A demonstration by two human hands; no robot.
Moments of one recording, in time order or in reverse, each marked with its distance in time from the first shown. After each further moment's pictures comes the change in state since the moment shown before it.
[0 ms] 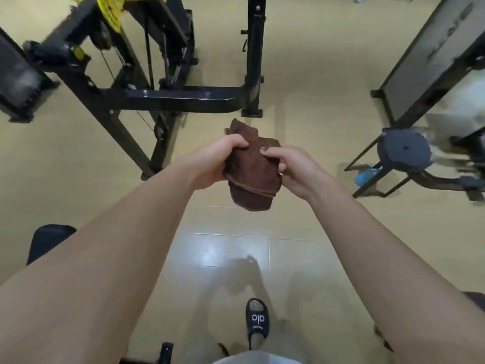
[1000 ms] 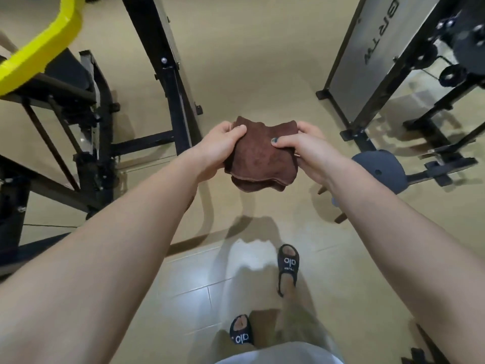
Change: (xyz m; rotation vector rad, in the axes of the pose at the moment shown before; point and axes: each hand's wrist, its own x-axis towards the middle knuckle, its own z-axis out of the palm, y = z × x) left_hand 0.429 0.305 0.083 0.310 -0.215 0.201; right_hand 0.318 -0.257 -0.207 0.059 0.410 -0.166
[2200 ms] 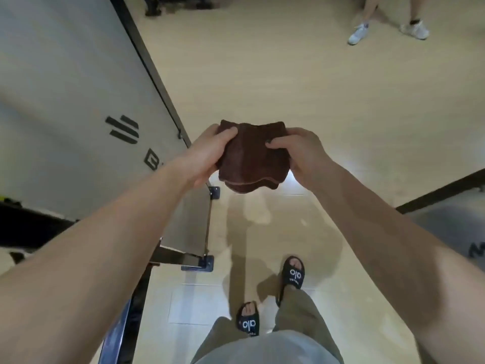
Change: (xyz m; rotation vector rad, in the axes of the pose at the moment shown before) left_hand 0.761 0.375 -0.254 -0.311 0.348 -0.034; right_hand 0.877 -0.376 0.083 0.024 -0.253 0.032
